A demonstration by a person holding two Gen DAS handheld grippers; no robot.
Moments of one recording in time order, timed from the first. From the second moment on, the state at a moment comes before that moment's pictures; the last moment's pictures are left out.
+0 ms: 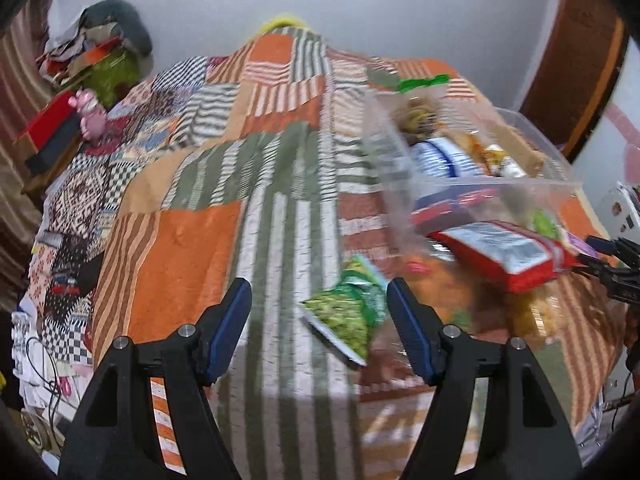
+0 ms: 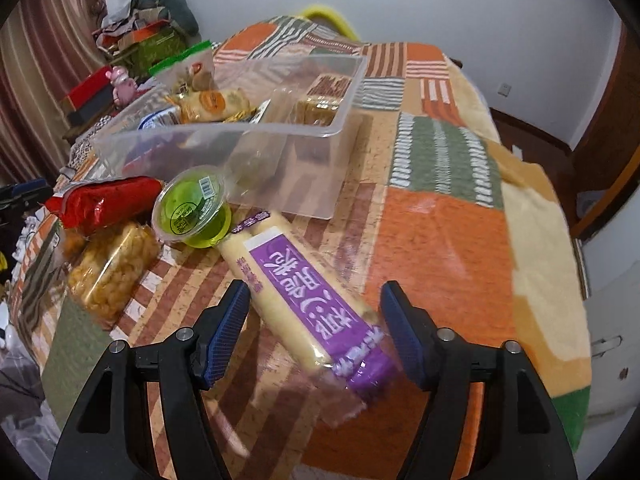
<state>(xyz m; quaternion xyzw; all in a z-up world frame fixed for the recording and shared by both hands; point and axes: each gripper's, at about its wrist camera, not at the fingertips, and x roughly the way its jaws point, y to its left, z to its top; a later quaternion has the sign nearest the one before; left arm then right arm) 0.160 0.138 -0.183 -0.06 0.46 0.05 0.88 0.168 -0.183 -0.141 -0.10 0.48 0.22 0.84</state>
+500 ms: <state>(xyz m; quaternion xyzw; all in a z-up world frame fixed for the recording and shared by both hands) 0.160 0.132 -0.231 -0.07 0.51 0.02 0.86 0.127 -0.164 -0.145 -0.10 0.49 0.27 0.82</state>
